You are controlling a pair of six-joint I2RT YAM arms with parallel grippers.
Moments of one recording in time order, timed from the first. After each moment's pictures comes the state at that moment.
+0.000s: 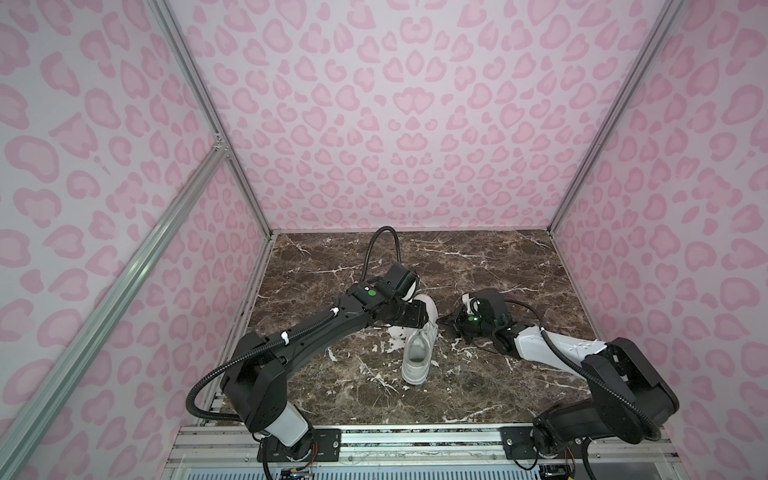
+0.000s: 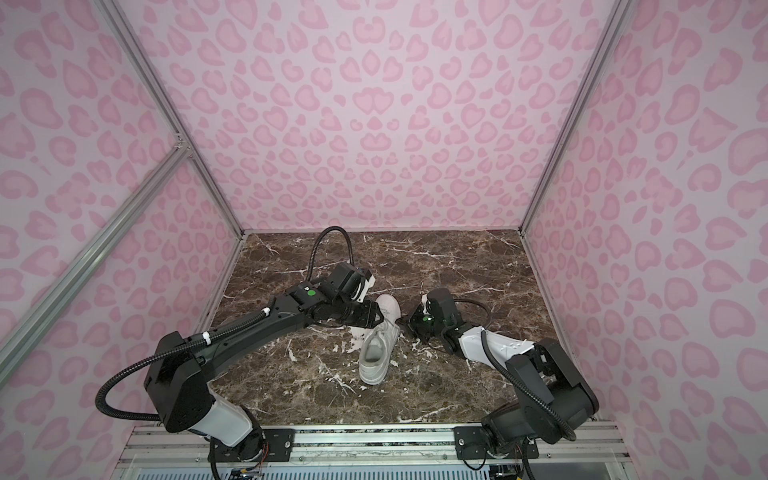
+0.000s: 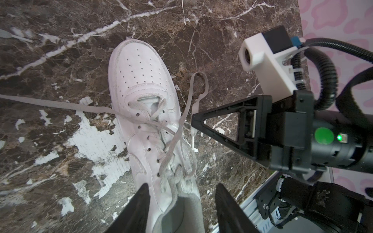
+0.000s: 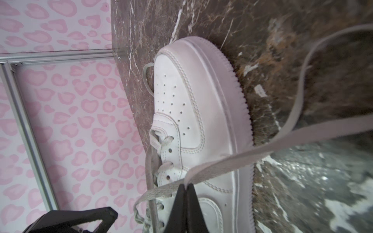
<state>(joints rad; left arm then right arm) -0.78 1.58 1.27 -0.67 0.20 -0.55 0.48 1.47 0.59 0.23 -0.48 1.32</state>
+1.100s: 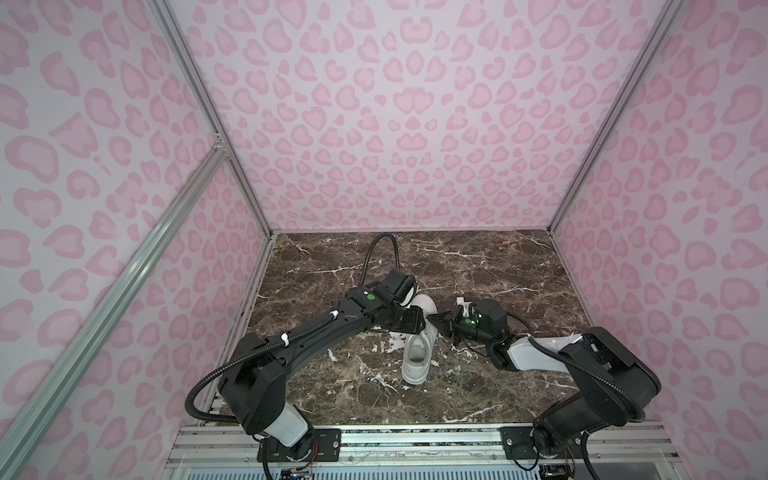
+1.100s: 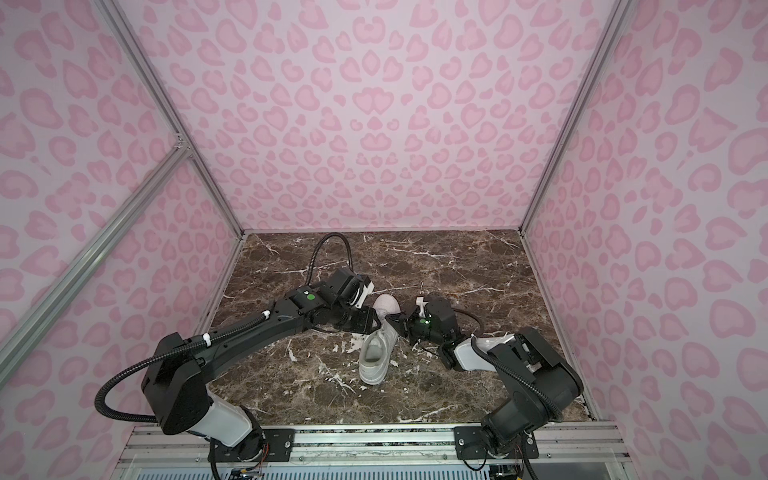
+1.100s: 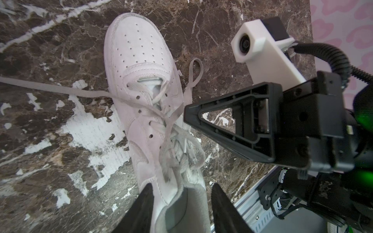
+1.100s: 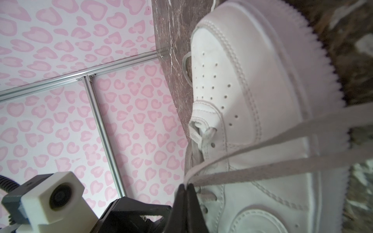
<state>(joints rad) -0.78 1.56 1.21 -0.66 0.23 -0.55 0.53 1.55 0.45 0.75 -0.50 1.64</state>
